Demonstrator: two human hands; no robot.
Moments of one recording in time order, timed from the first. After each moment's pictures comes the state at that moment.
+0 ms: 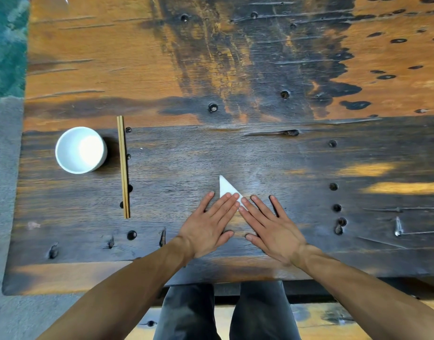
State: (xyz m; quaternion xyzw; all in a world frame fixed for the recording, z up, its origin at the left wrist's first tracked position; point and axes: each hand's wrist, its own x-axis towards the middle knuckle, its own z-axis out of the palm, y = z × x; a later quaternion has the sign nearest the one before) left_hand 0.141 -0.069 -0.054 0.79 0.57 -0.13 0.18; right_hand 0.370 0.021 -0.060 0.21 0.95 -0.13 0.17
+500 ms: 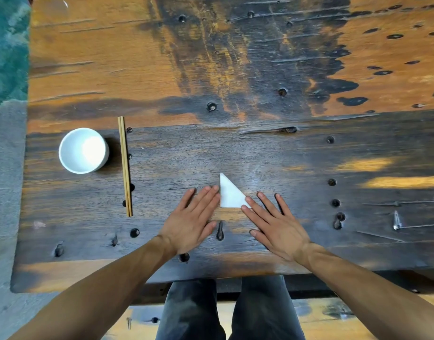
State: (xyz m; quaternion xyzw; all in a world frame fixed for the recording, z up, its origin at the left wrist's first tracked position) left_hand 0.108 -0.085 -0.038 0.76 0.62 -0.08 0.18; right_hand 0.381 0.019 -0.058 0.23 0.95 -0.13 0.17
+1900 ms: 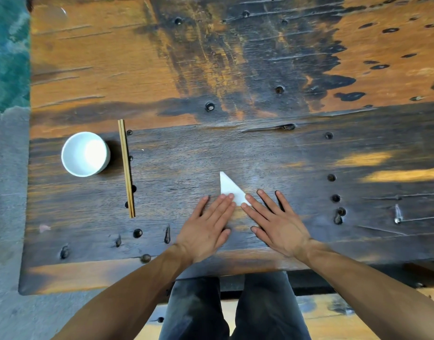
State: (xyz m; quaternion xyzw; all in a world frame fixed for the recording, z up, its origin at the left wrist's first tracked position) left_hand 0.143 -0.090 -0.041 0.77 0.61 -0.08 0.20; right_hand 0.377 0.017 -0.057 0.24 0.95 -0.12 0.17
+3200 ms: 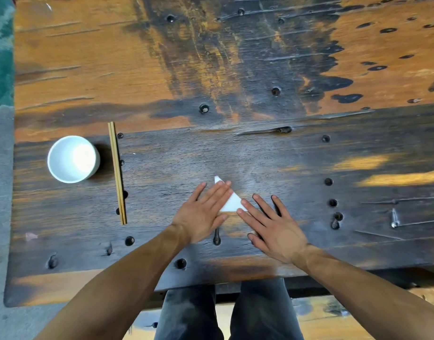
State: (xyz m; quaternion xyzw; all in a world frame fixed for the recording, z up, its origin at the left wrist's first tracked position) left_hand 0.122 -0.040 -0.058 0.78 0.58 -0.14 0.20; right_hand 0.379 0.019 -0.058 0.23 0.95 -0.13 0.17
